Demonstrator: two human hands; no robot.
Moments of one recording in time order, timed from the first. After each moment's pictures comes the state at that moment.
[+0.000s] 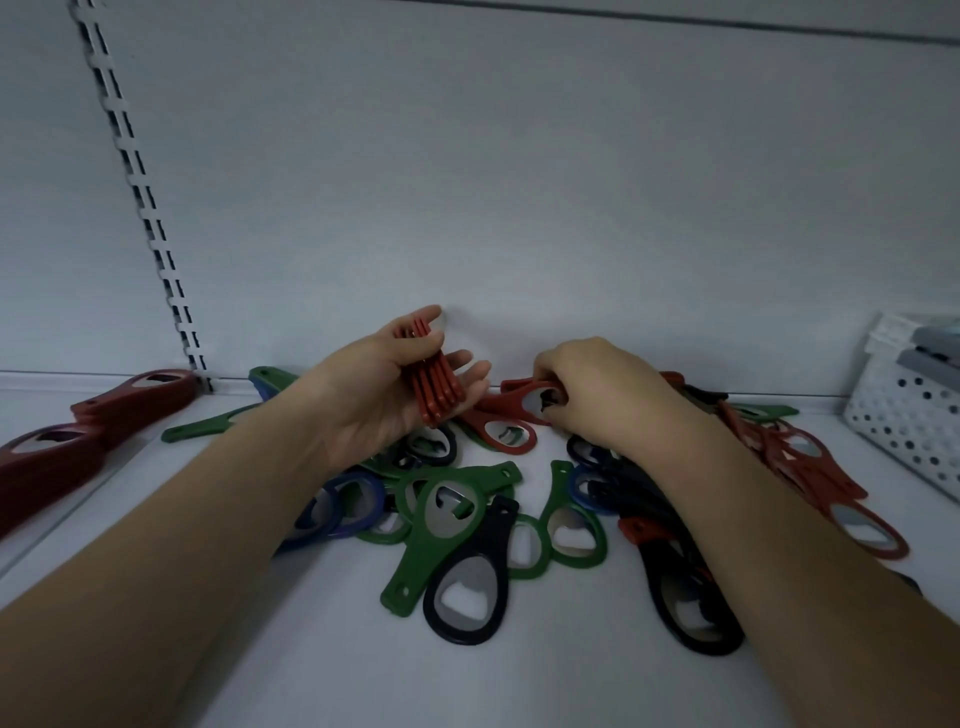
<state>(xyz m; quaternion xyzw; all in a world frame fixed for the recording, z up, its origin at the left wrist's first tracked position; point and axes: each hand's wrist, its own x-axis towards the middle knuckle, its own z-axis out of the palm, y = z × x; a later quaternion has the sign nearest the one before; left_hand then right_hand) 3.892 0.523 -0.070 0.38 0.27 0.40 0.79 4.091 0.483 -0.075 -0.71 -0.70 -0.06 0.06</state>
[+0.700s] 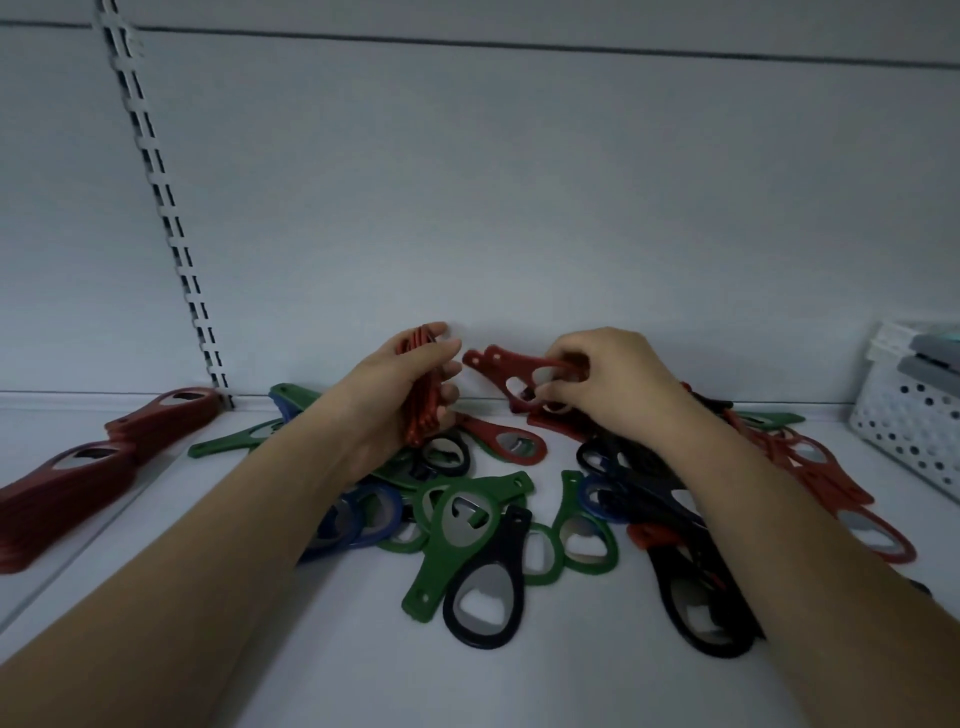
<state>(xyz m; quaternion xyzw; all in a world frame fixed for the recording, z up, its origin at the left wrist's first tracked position) 3.887 0.533 -0.075 0.48 0.31 0.41 0.71 4.096 0.481 -0.070 -0.69 -0.66 0.04 0.30</state>
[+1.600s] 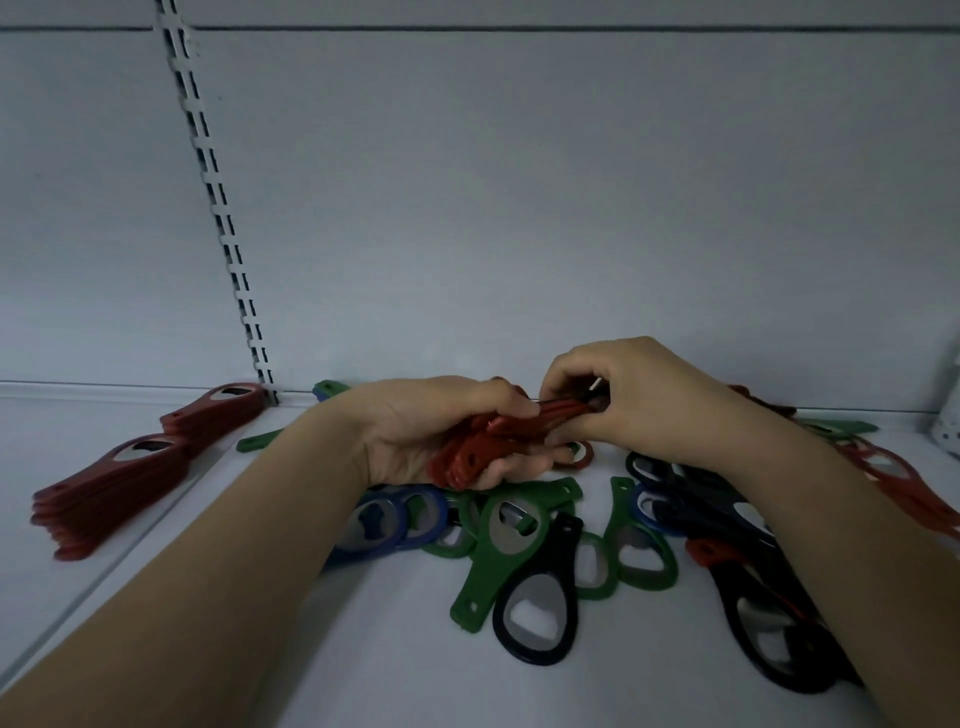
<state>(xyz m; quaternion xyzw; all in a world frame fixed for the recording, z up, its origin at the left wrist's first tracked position) 3.870 0.523 -0.065 0.55 0.30 0.09 0.78 4.075 0.471 -0.061 -0.57 -0.78 0.11 0.25</state>
